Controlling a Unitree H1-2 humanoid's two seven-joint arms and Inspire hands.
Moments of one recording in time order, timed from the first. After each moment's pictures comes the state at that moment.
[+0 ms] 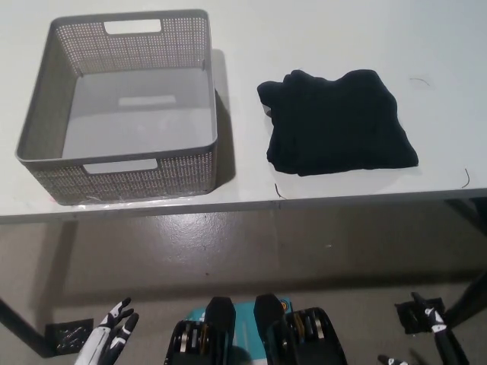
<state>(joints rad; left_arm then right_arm) 0.04 0.26 -0.08 0.31 0.23 -0.21 0.00 0.06 -0.22 0.09 0.37 -0.30 -0.36 -0.14</state>
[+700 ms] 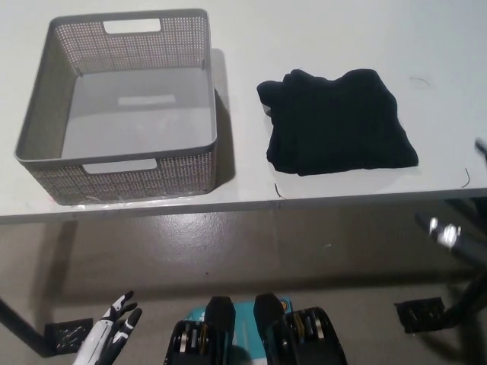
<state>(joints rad) 0.02 0.26 -0.08 0.34 0.25 -0.25 0.00 -0.20 -0.30 -0.04 -0.08 -0.42 -0.15 -0.11</state>
